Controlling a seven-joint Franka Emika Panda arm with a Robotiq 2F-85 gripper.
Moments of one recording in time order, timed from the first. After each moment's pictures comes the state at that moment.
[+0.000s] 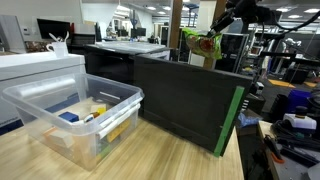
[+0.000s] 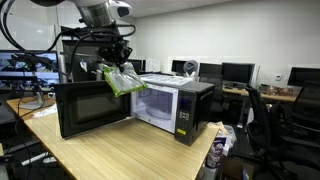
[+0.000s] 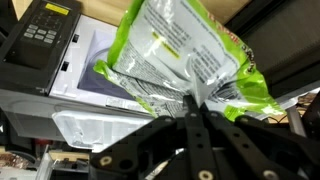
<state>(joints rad) -0.18 -0.54 -0.35 -2.55 0.49 2.38 -1.25</state>
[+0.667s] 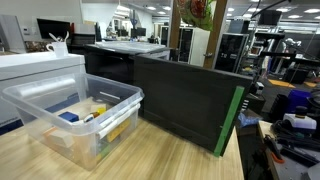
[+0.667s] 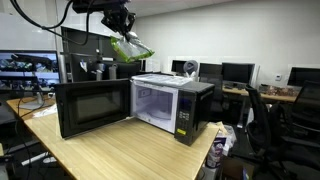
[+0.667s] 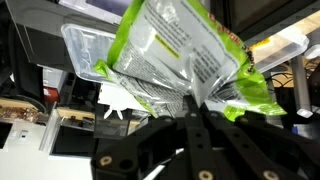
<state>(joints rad) -0.06 -0.58 -0.36 -2.38 0.49 2.38 -1.15</state>
